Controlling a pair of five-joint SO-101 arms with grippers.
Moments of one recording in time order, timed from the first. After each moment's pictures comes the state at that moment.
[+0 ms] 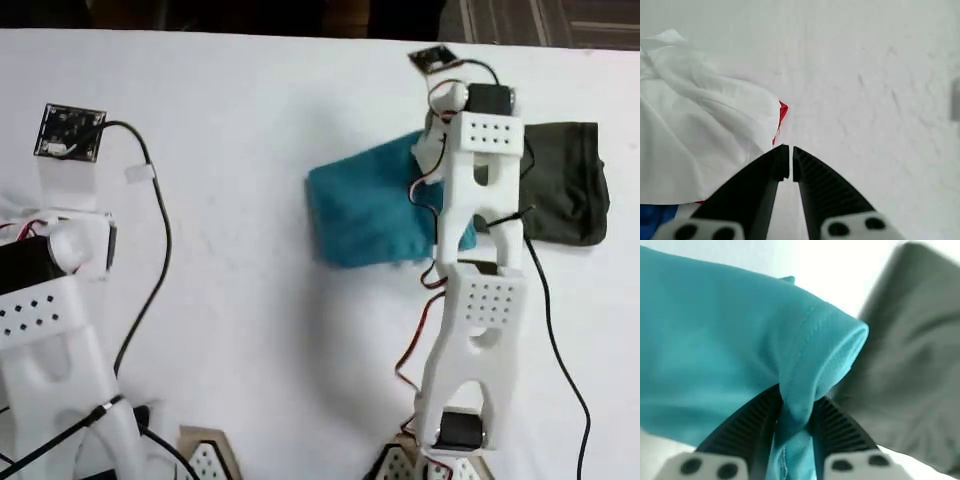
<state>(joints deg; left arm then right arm) -27.2 -38.4 27.0 77.3 -21.0 0.9 44.6 -59.8 100.0 26.9</state>
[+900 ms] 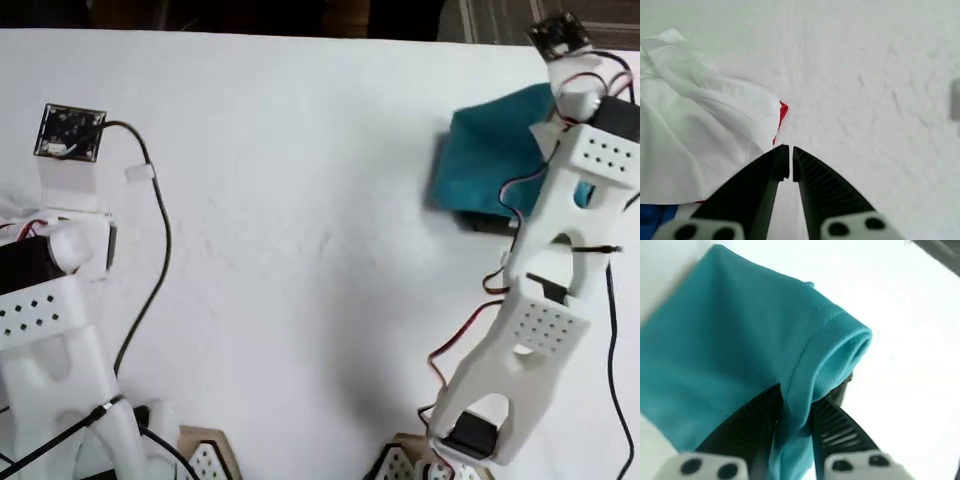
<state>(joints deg) -27.1 -38.4 27.0 77.3 -21.0 21.2 40.4 -59.8 81.0 49.9</state>
